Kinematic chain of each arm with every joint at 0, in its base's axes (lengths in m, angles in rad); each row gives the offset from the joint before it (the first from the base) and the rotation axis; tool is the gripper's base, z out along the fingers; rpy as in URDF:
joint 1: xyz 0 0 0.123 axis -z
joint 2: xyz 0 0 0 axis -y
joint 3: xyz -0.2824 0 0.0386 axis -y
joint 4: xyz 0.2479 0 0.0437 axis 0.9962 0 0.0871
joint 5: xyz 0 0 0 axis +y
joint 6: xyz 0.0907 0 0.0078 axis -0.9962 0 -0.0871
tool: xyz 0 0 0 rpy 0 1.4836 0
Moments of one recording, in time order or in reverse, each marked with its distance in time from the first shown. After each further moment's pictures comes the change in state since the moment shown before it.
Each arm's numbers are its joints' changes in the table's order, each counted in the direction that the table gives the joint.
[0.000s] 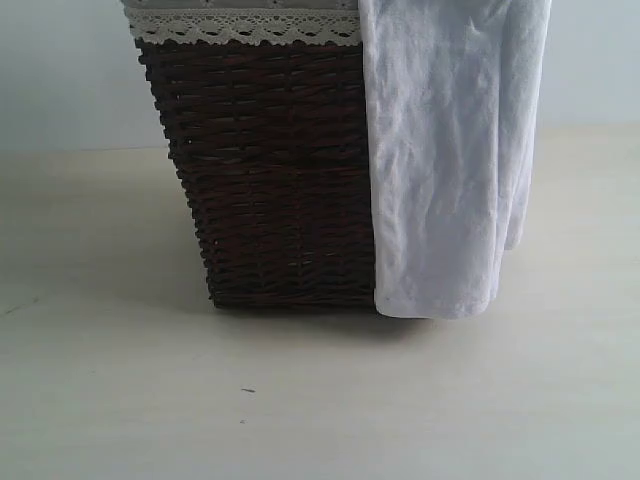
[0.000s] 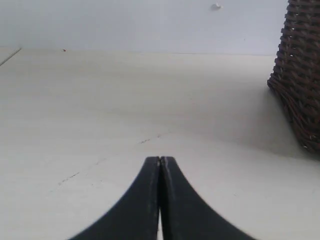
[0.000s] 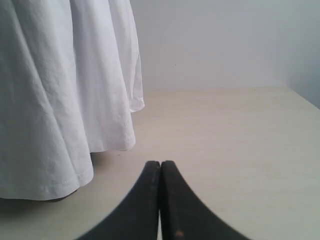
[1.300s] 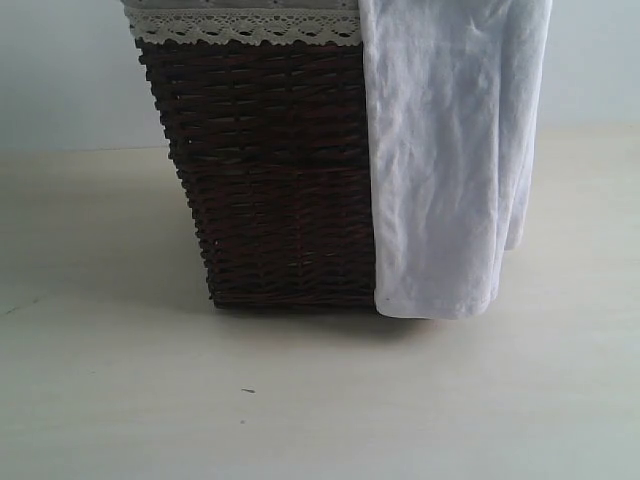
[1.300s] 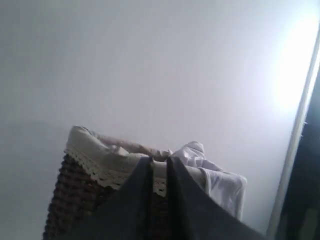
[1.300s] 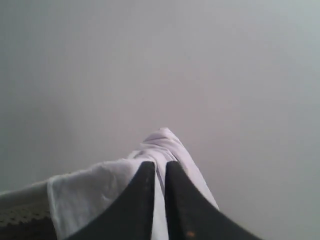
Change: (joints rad) left arm 0.000 -0.273 0.230 0.924 -1.005 1.336; right arm 0.000 -0.021 0.061 -0.297 -0.611 -0.610
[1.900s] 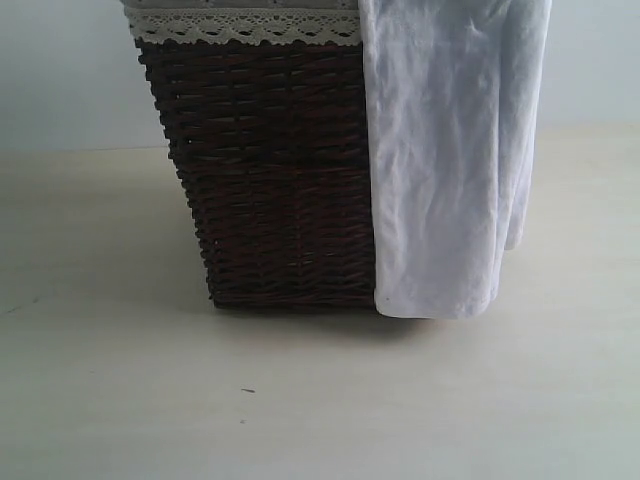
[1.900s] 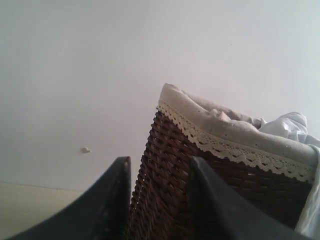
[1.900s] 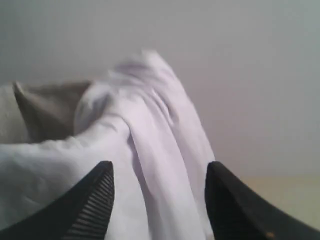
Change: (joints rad) left arm 0.000 -0.115 0.057 0.117 0.295 0.060; right arm 0.000 -0.932 0.626 -0.821 0.123 -0.677
